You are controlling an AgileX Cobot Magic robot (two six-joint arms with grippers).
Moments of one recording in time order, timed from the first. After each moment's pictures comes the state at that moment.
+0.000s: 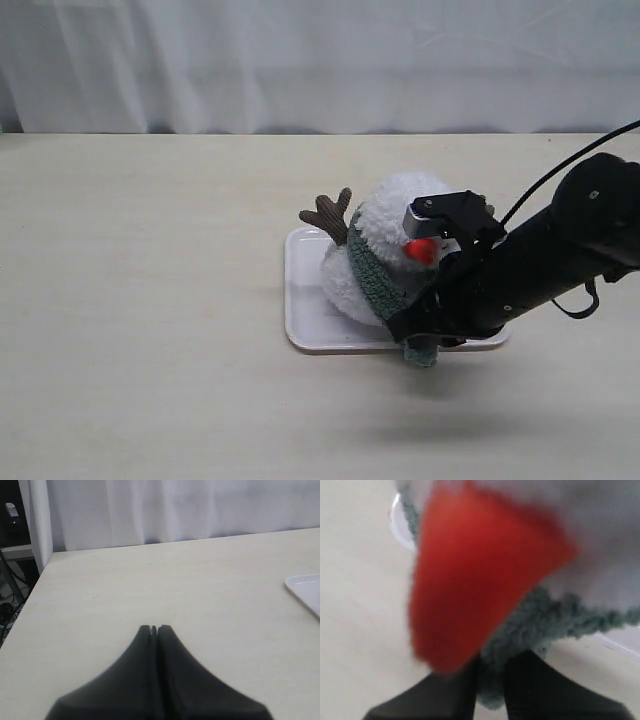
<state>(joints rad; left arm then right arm) -0.10 0.00 0.00 -0.01 0.34 0.08 0.35 1.66 -0.82 0.58 0.55 -0.54</state>
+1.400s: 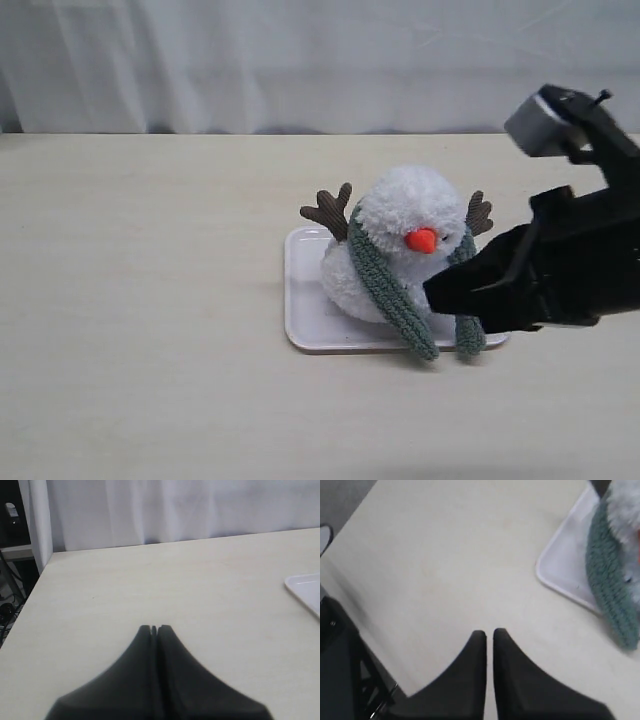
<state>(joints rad) -0.10 0.00 0.00 -0.01 0.34 0.08 0.35 1.07 -0.78 0.73 0.84 -0.55</state>
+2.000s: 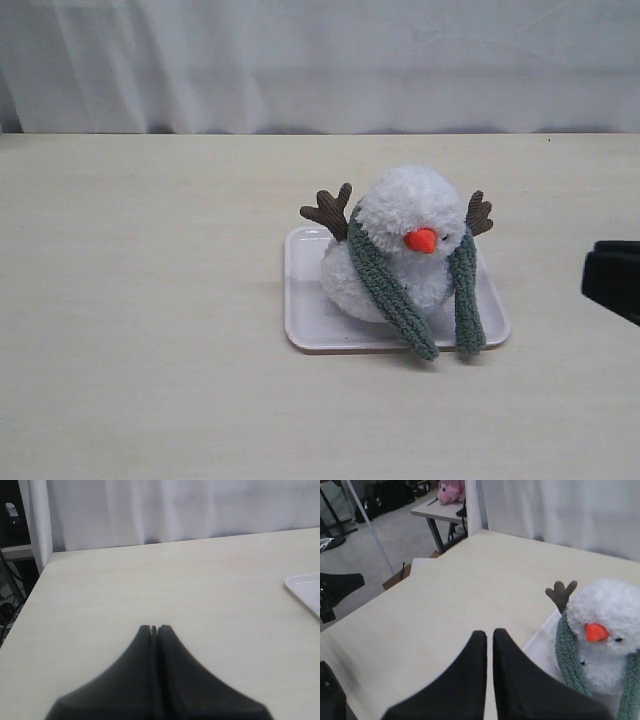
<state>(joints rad) -0.10 0.00 0.00 -0.01 0.34 0.08 0.35 0.46 -0.60 0.71 0.70 -0.55</state>
